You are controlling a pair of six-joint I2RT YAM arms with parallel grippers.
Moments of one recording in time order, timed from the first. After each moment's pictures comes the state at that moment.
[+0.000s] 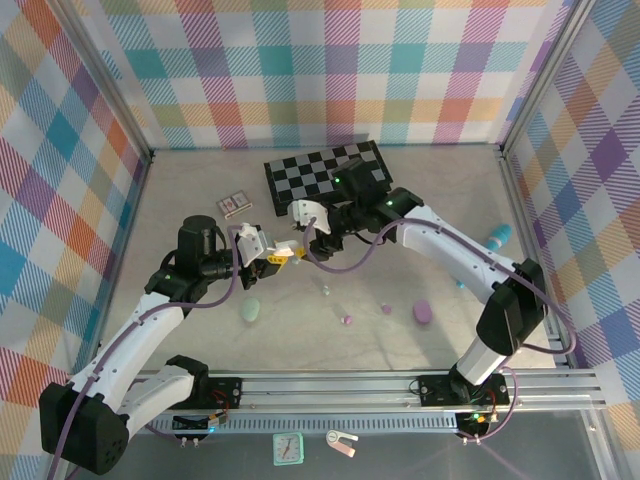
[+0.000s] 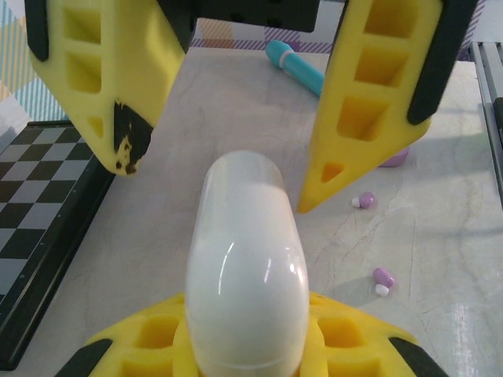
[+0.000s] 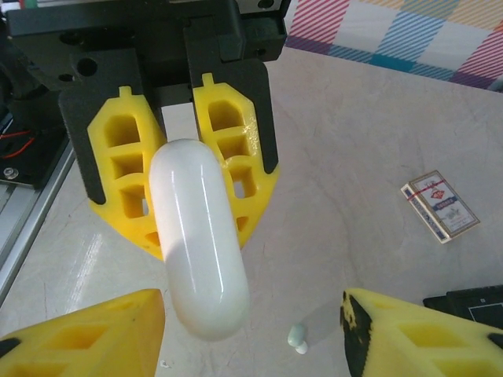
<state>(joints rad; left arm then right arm) -0.32 0.95 0.72 -0.27 0.75 0.51 0.74 1.65 1.53 -0.66 -0.68 -0.79</state>
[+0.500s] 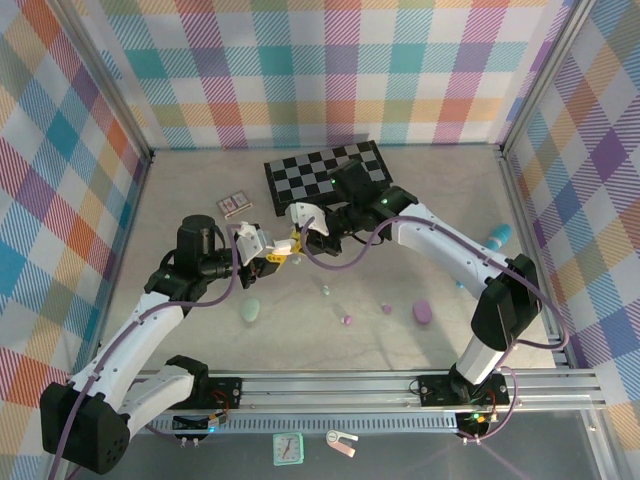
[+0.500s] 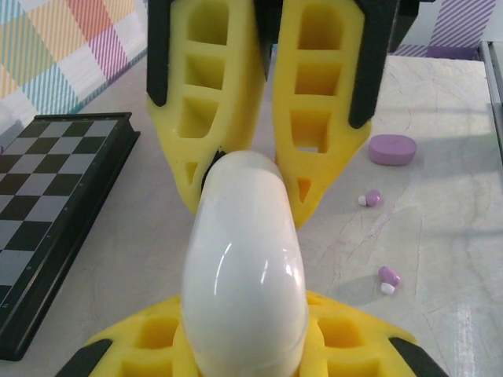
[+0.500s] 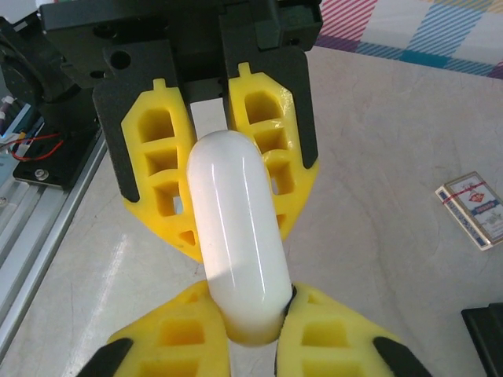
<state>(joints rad) -0.32 0.96 0.72 -0.26 0.74 0.50 0.75 1.68 1.54 -0.70 -0.72 -0.79</state>
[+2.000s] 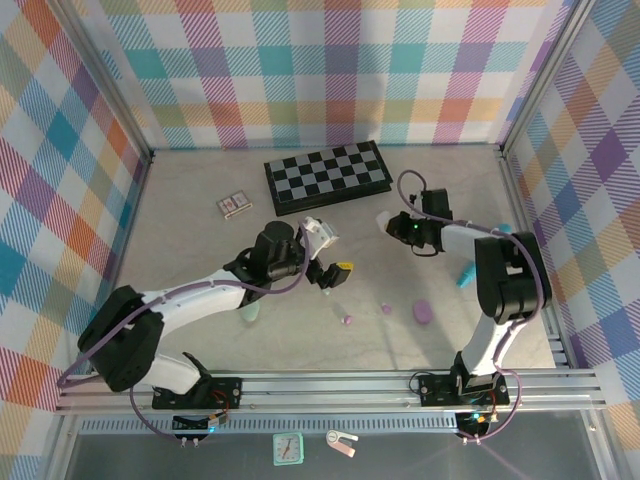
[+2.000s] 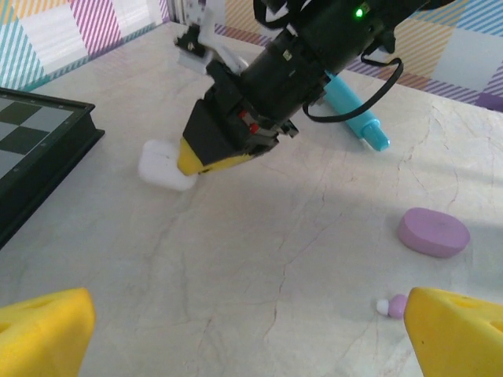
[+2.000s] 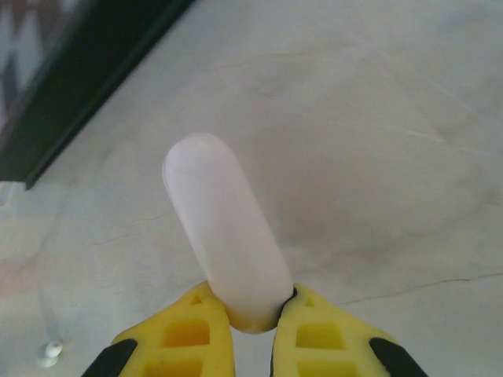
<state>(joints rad) -0.74 1.43 0.76 0.32 0.30 0.09 0.16 1.81 0.96 -0.03 -0.42 0.57</state>
